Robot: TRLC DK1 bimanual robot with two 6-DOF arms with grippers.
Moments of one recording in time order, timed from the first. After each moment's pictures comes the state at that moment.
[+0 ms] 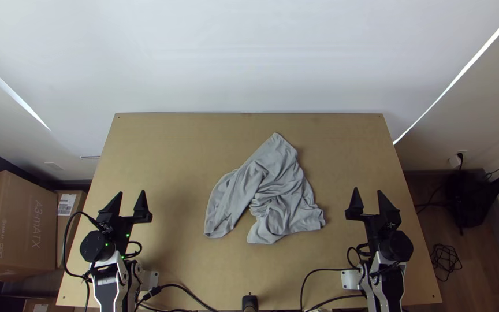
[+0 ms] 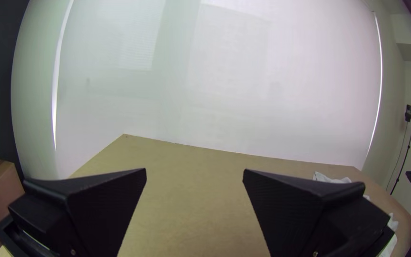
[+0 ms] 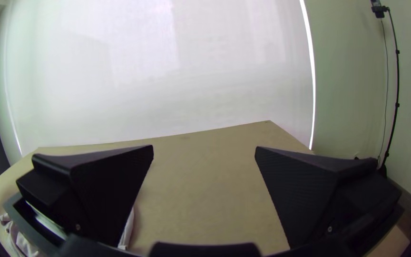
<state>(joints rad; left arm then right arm) 0.27 0.01 0.09 -0.11 0.20 -0.13 -0.02 0.00 0.03 -0.02 -0.02 0.16</state>
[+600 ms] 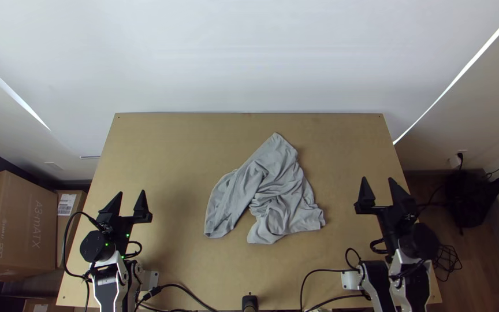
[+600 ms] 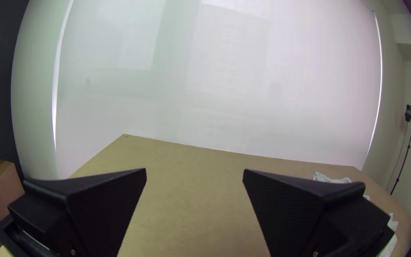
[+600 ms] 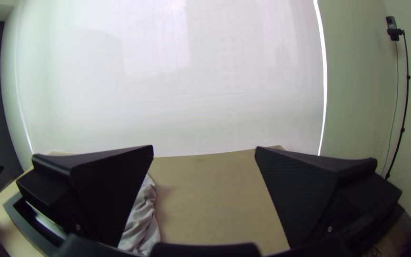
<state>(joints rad) 0.27 0.01 0.09 -0.11 0.20 -0.13 0.04 0.23 0.43 -0.19 -0.01 0.12</state>
